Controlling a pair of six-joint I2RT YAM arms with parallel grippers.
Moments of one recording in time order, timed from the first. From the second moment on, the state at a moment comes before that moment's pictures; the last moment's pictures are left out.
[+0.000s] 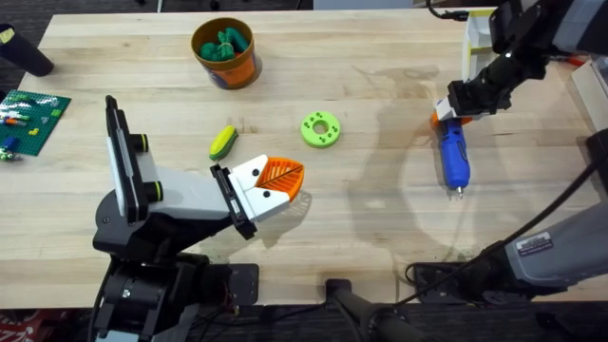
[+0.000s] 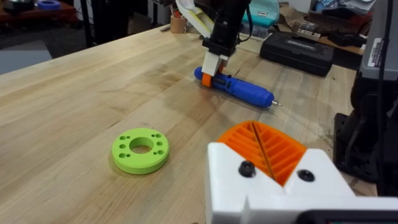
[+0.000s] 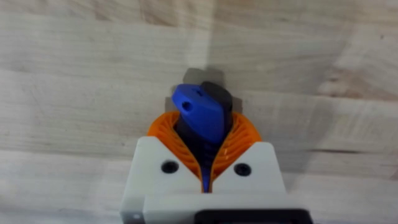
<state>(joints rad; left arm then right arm) -0.12 0.01 0.02 -0.10 0.95 -0.06 -0.12 1.81 1.21 -0.88 -0.04 -0.18</state>
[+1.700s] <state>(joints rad) -0.12 0.01 0.02 -0.10 0.95 -0.06 -0.12 1.81 1.21 -1.03 -0.02 -0.15</state>
